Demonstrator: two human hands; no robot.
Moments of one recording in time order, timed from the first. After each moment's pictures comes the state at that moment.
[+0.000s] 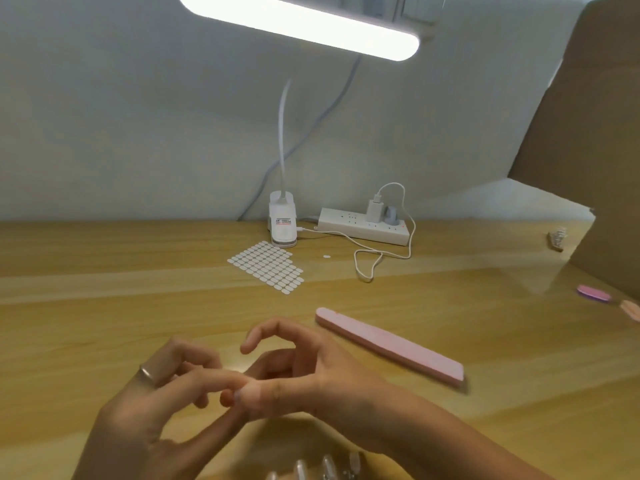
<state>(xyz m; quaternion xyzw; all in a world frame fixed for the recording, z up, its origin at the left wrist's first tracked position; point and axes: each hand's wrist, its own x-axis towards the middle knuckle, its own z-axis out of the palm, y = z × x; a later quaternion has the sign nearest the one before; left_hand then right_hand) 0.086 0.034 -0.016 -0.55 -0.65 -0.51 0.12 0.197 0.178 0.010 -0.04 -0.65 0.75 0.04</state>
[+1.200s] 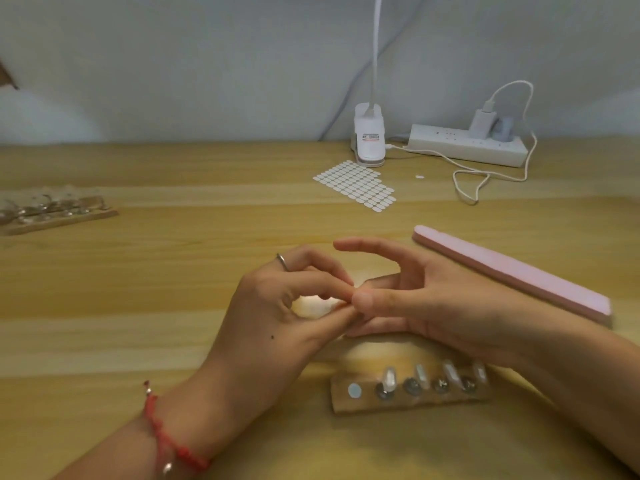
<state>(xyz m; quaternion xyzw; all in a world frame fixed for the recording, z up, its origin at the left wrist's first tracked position) 0.089 0.026 -0.016 -0.50 -0.68 -0.54 -0.05 0.193 0.182 -0.001 -0.10 -0.64 0.76 -0.02</state>
